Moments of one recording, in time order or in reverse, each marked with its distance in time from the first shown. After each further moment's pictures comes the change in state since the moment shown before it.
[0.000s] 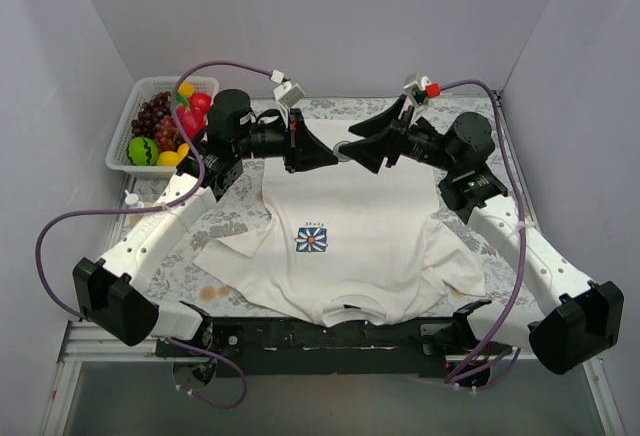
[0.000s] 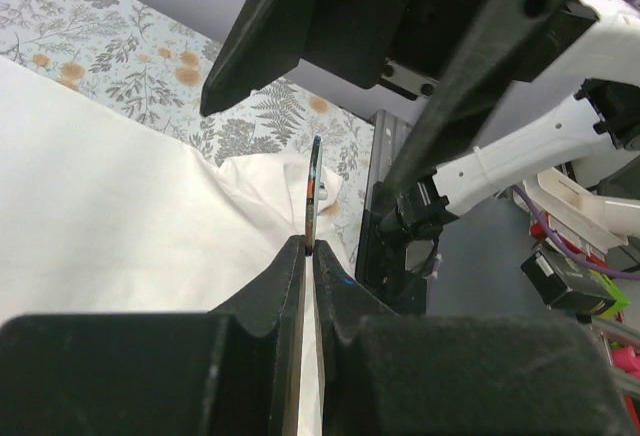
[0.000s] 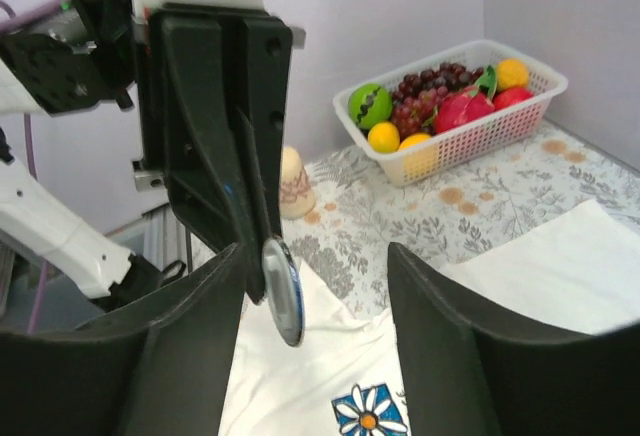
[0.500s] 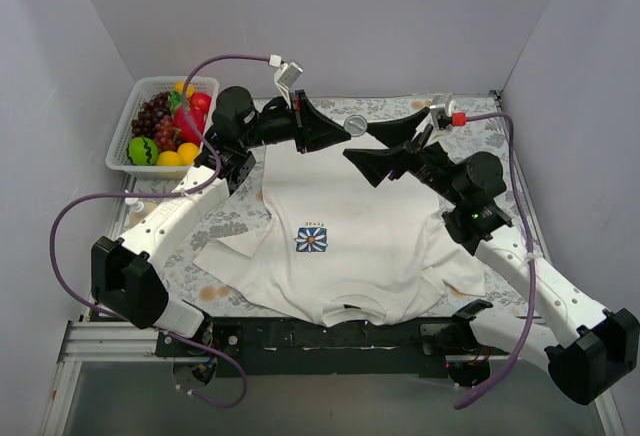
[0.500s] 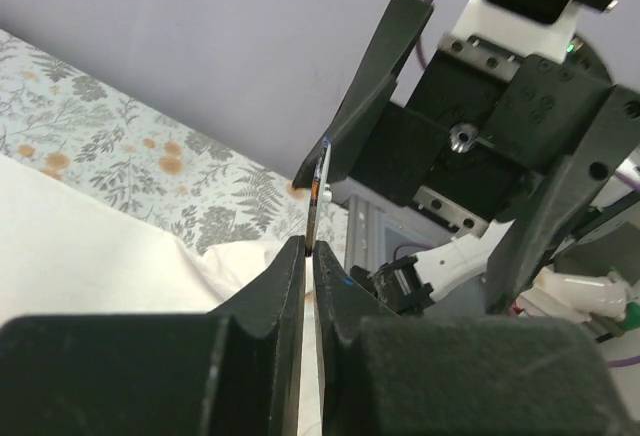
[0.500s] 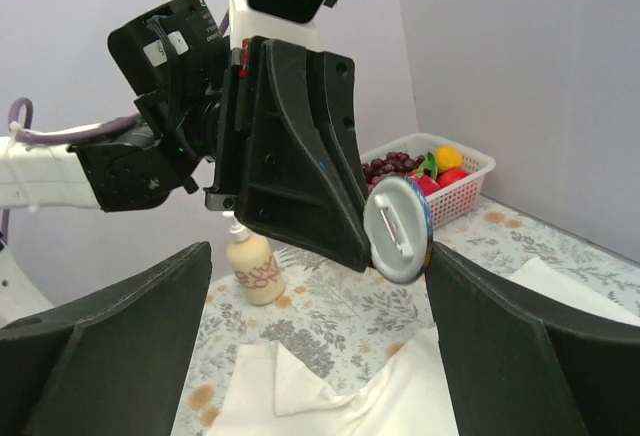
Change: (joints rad) left arm 0.000 0.093 -0.042 0.485 -0.042 -0.341; right arm 0.095 -0.159 -0.218 0.238 0.309 0.064
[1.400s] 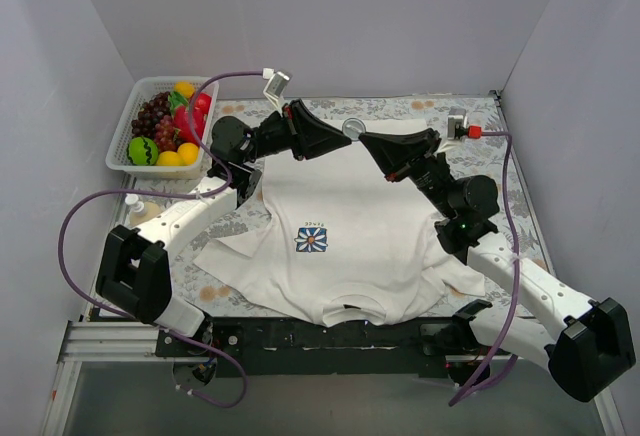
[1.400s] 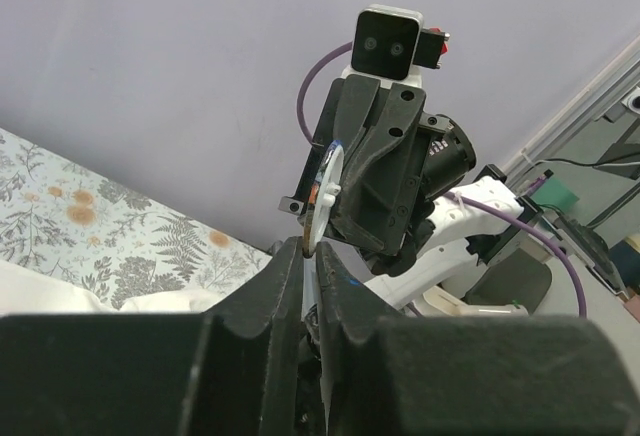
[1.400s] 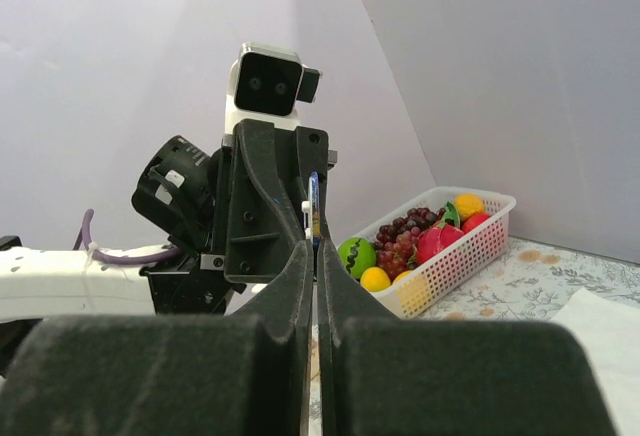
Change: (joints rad) left arm 0.000 0.031 -0.188 0.525 0.015 -0.362; right arm 0.017 0.008 -0.152 0.304 0.161 0.195
